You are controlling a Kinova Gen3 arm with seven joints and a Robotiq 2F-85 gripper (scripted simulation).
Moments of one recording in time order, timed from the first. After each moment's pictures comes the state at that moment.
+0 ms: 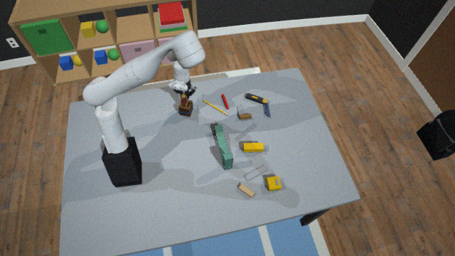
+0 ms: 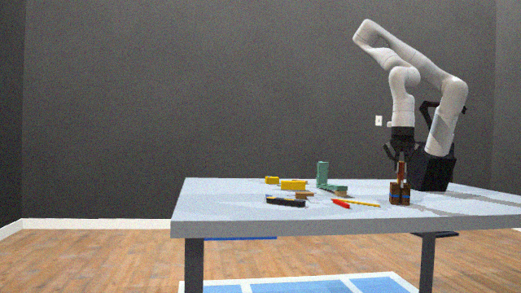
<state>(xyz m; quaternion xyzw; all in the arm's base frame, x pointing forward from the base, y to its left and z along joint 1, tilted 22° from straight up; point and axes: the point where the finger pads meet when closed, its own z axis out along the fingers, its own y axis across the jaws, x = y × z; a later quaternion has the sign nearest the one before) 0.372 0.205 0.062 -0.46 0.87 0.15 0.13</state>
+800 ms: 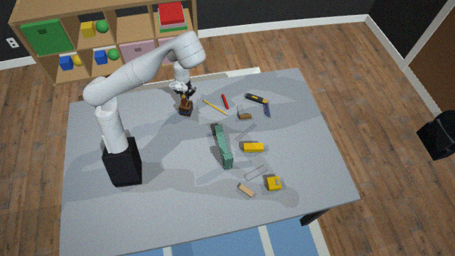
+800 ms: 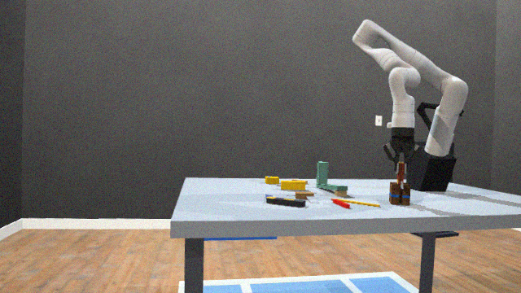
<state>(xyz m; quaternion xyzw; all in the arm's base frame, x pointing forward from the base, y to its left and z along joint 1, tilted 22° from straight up) 0.373 0.206 0.060 -0.46 0.87 0.15 0.13</state>
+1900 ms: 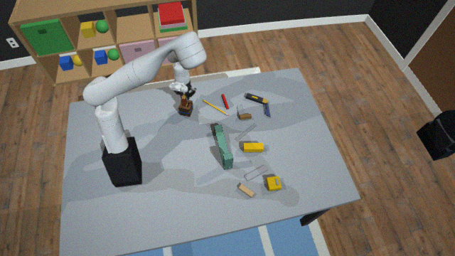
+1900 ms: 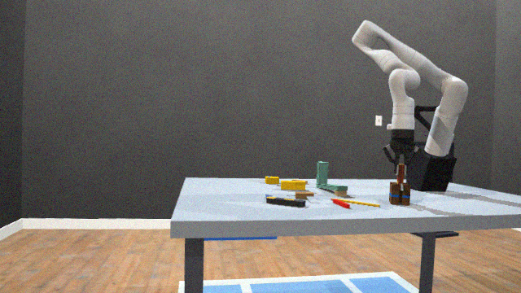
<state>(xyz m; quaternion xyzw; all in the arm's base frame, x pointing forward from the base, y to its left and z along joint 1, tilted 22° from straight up) 0.373 0.208 0.054 -0.46 0.87 0.15 0.13</state>
